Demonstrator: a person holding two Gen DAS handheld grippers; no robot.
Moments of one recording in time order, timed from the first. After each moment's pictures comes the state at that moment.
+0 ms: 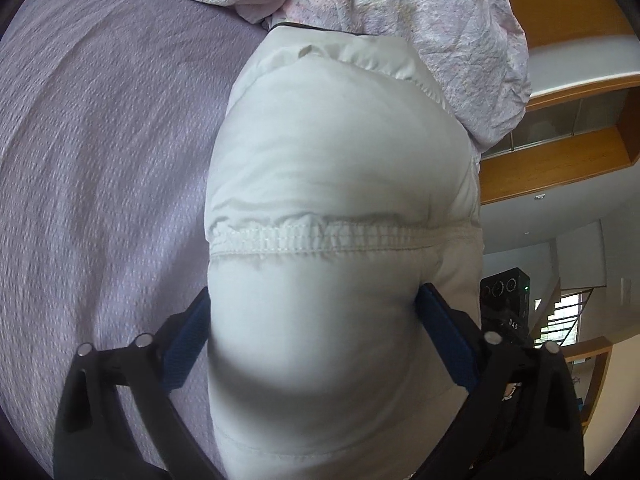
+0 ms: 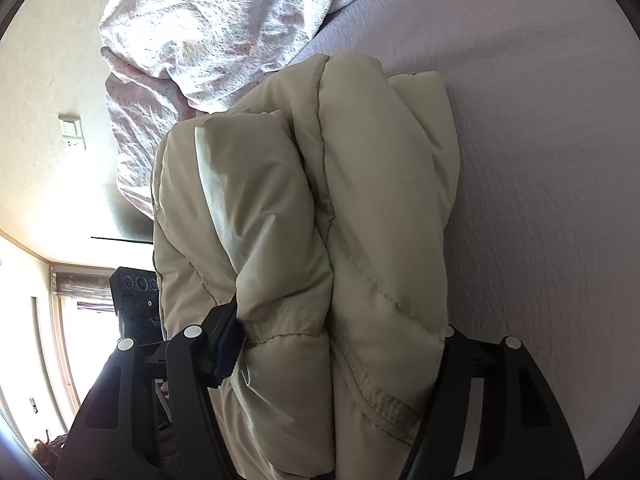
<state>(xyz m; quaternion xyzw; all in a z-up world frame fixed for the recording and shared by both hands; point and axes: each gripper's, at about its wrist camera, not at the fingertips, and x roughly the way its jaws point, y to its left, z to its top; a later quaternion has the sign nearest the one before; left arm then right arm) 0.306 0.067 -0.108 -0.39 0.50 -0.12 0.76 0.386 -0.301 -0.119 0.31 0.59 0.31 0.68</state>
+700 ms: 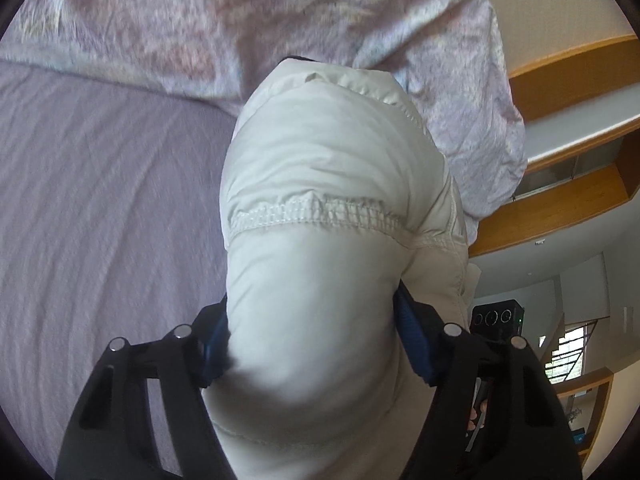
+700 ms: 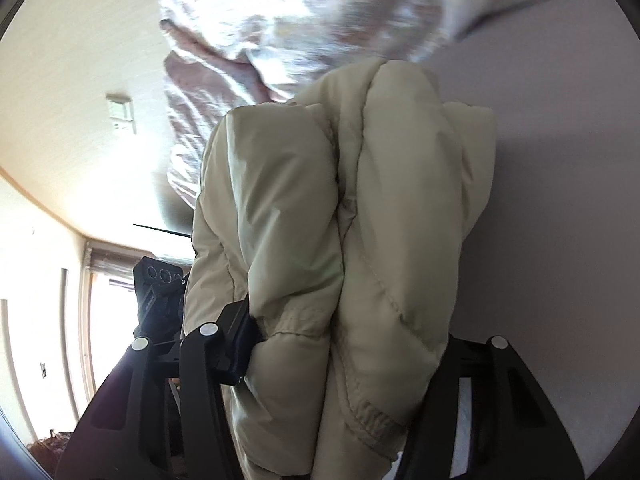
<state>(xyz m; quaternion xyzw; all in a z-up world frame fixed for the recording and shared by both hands) 0.312 0.166 -0.051 -0.40 0.44 -0.07 0.80 0.414 -0.212 -0.085 0.32 0.52 0.41 0.67</state>
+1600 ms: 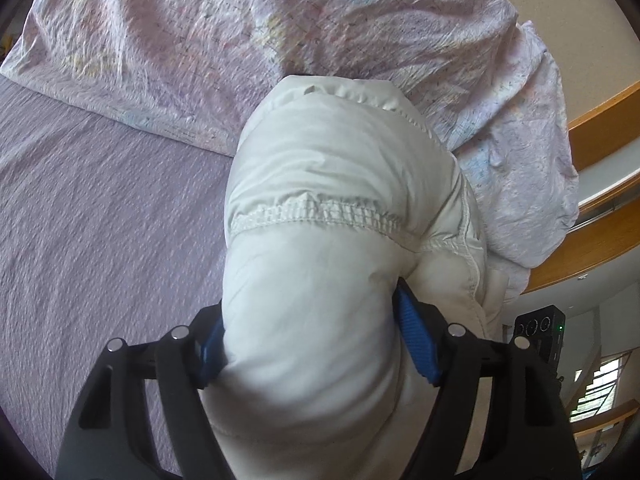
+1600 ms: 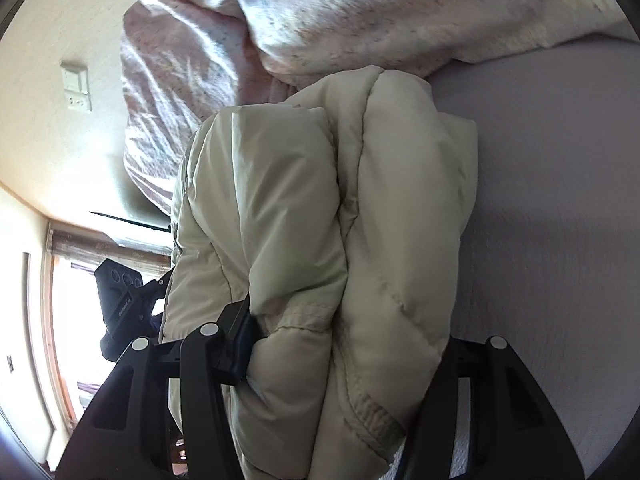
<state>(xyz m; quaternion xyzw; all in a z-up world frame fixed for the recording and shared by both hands) 0.320 0.239 -0.070 -0.37 0.44 0.04 0.82 0.451 -0.113 -0.095 0.25 0.56 0.37 0.70</state>
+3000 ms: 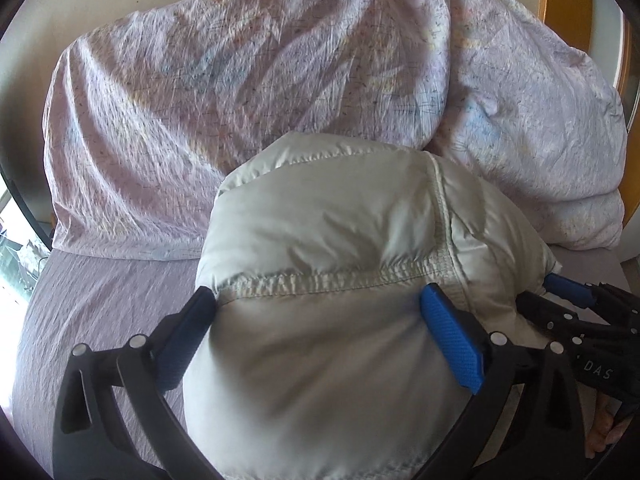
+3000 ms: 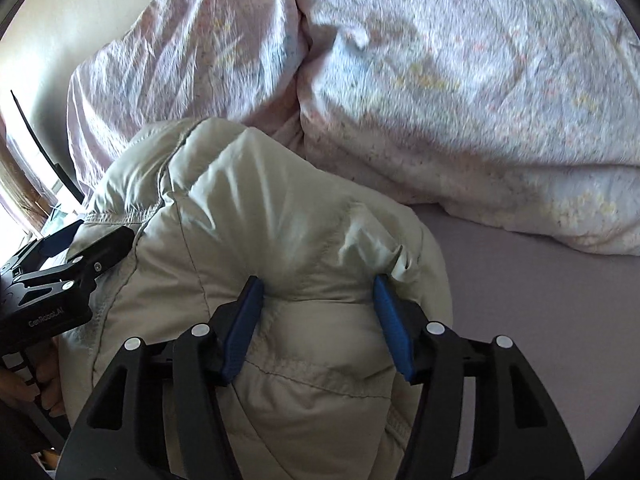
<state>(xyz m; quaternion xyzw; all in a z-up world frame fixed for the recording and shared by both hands) 0.357 0.151 -0.041 -0.08 0.39 0.15 0.90 0.427 -0.050 -0.050 -0.04 0.42 0.25 0.87</state>
